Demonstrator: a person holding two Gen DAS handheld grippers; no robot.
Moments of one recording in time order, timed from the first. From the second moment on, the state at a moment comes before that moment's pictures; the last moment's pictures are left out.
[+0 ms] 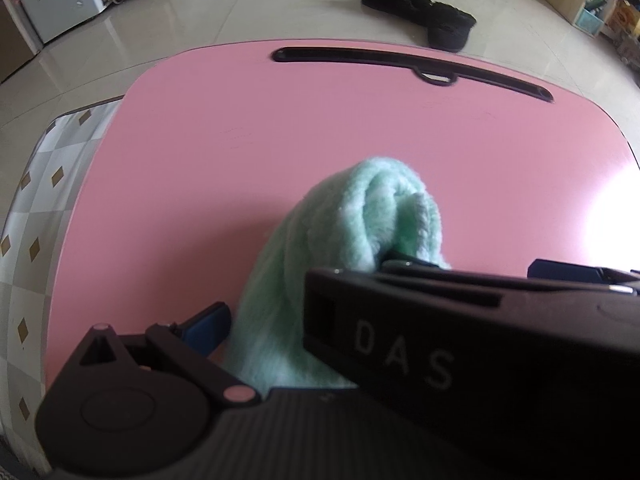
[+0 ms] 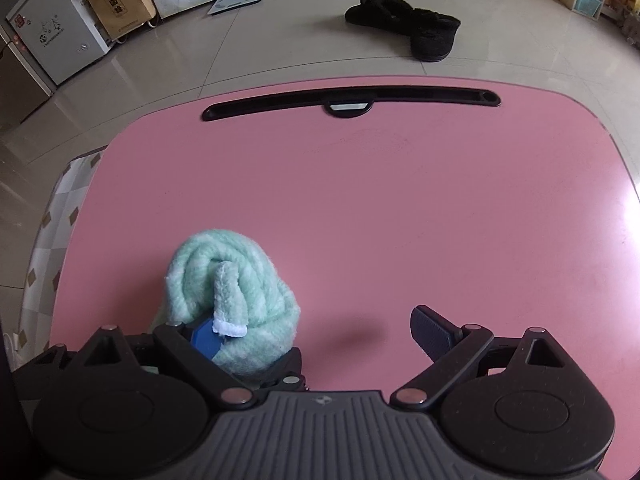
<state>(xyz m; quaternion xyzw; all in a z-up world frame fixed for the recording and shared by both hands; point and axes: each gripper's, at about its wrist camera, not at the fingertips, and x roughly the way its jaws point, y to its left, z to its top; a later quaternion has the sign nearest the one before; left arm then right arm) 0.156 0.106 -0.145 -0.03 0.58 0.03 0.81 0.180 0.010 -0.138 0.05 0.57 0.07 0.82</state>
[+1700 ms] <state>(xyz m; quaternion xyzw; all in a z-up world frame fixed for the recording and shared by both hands) 0.147 0.204 -0.146 -0.09 0.57 0.14 0.81 0.191 0.107 -0.141 -0.01 0.55 0.19 0.81</state>
